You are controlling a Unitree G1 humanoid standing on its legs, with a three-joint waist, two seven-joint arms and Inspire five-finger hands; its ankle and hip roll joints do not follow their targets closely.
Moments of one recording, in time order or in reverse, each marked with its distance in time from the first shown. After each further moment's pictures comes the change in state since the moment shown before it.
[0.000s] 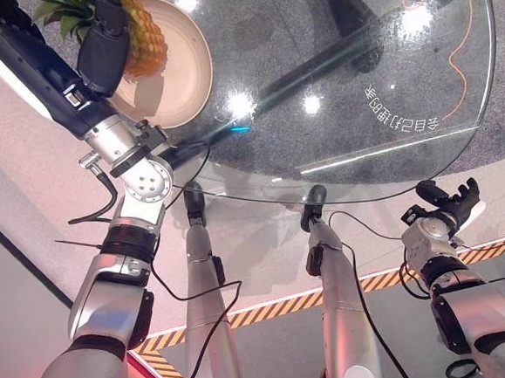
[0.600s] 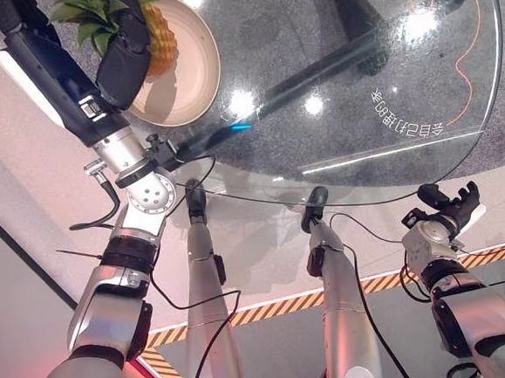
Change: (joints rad) left arm 0.112 0.005 0.000 -0.116 0.042 0.002 -0.054; right arm 0.023 0.001 -0.002 -0.022 0.000 -0.007 -0.001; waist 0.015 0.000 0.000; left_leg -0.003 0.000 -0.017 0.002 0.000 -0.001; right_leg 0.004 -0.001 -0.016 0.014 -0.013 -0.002
